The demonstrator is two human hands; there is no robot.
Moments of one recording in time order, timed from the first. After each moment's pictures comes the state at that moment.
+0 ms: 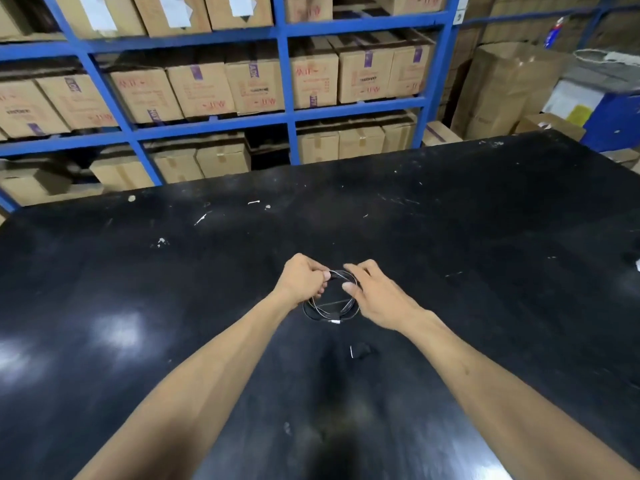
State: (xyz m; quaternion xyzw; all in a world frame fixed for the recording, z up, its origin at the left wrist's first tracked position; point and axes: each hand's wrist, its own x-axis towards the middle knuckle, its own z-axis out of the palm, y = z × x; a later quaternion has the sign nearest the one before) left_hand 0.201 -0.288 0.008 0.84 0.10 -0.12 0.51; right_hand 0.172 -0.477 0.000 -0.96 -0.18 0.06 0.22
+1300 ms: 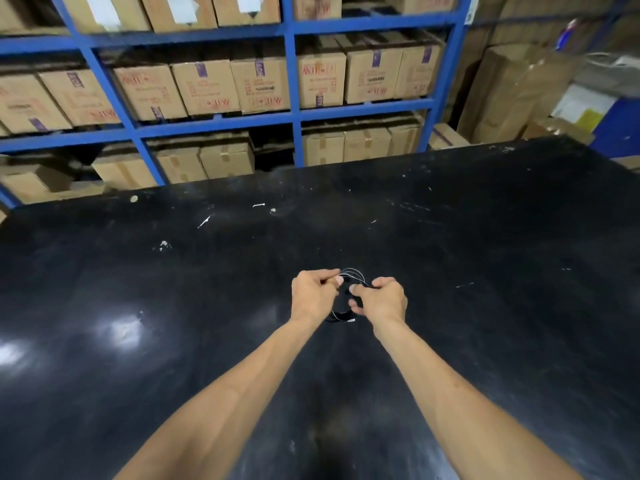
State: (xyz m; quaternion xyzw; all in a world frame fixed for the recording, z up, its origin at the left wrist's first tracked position) left_hand 0.197 -0.299 -0.014 0.79 0.14 0.01 0.60; right_hand 0.187 -0.423 0.005 -0.71 0.31 0.04 0.63
